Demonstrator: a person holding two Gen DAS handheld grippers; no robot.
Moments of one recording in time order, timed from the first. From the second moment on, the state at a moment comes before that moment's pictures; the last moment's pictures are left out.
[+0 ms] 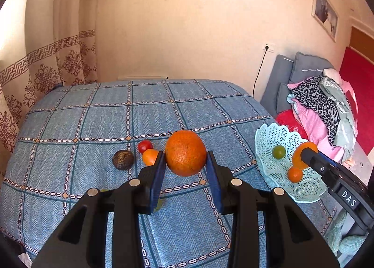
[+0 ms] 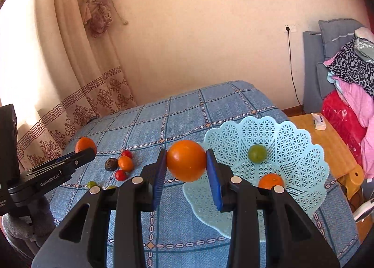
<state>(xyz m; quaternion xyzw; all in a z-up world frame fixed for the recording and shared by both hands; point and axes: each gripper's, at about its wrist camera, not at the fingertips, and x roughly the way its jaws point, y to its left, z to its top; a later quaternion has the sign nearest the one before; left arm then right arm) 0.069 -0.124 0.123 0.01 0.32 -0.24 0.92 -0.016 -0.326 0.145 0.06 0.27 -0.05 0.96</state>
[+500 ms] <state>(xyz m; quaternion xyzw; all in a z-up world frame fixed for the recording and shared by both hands) 0.043 -0.215 0.114 0.06 0.33 -0.32 0.89 -0.037 -0.397 0.137 0.09 0.28 -0.14 0.95</state>
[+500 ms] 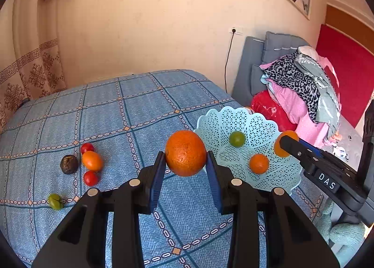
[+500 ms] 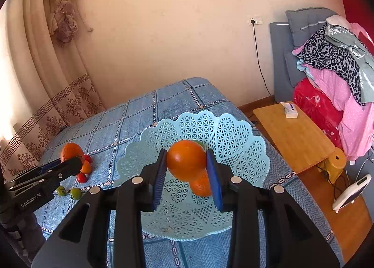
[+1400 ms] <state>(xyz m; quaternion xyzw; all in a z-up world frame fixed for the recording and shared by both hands) 0.028 -0.269 0.093 0.10 0.35 -0.35 0.87 -0.050 -0.438 0.124 0.15 0.29 -0.17 0.93</state>
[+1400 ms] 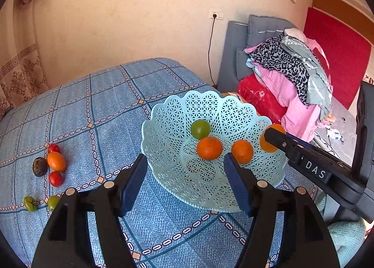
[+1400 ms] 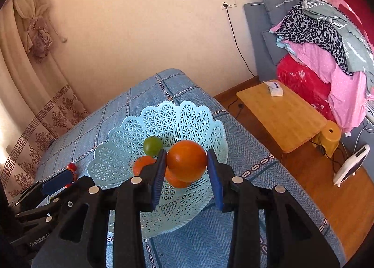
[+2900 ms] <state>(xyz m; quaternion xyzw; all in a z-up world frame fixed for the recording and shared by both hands) 0.075 -0.103 0.110 0.01 0.34 -0.16 0.93 -0.013 -0.305 0.121 0.07 0.29 -0.05 0.95</state>
